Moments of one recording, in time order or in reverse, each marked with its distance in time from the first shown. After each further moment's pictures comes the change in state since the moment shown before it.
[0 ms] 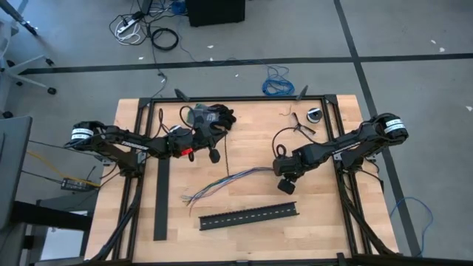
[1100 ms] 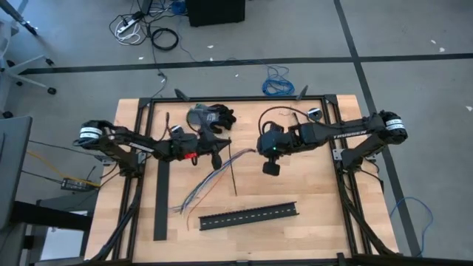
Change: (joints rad) left arm -0.037 0.128 0.000 0.055 0.073 -0.171; right arm -0.147 0.000 0.382 -0.061 0.189 -0.492
